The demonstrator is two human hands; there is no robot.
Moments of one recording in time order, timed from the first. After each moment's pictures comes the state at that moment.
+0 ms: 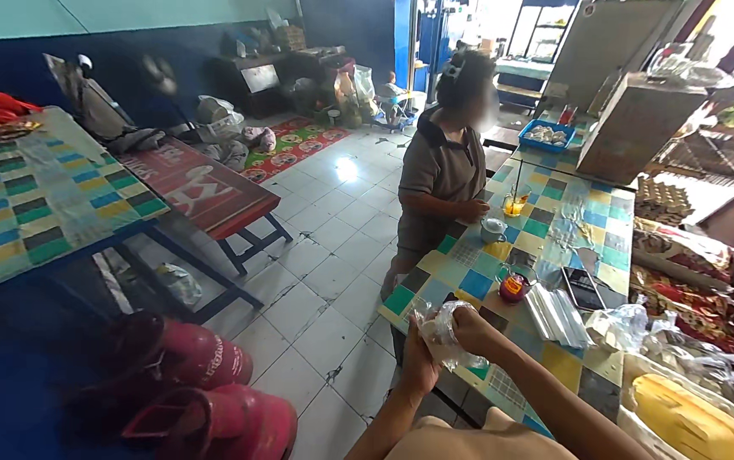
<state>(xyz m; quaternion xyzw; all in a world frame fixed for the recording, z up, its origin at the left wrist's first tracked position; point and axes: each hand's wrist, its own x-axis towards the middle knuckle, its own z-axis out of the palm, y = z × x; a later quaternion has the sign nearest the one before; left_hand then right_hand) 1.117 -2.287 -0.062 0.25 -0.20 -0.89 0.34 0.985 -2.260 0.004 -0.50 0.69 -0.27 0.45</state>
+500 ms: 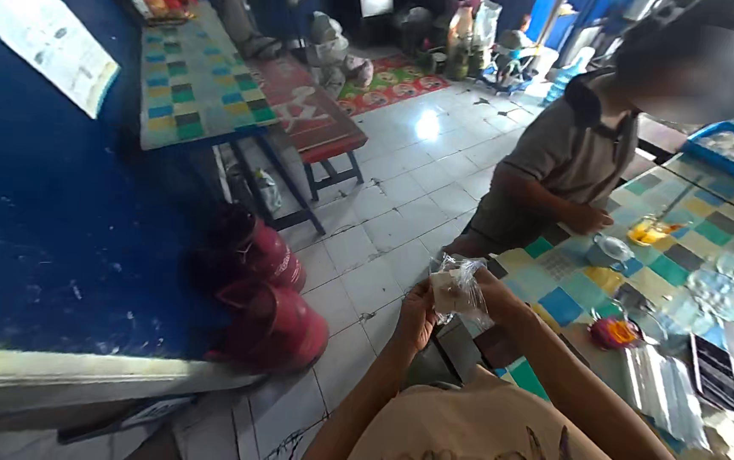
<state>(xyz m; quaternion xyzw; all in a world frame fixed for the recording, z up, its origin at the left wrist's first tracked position) 1.211 -2.379 -0.075 0.35 -0.18 -0.77 0.50 1.057 -2.391 -0.019 -0.48 0.48 -0.38 0.62</state>
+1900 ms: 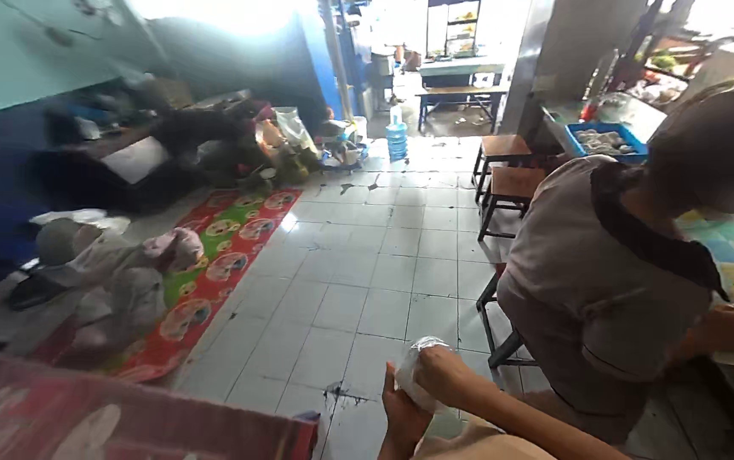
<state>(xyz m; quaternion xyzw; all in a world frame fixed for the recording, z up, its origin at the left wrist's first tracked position) 1.125 -3.268 -0.111 0.22 -0.12 -0.95 0.17 1.012 -3.203 -0.019 -0.49 0.77 -0.23 0.35</state>
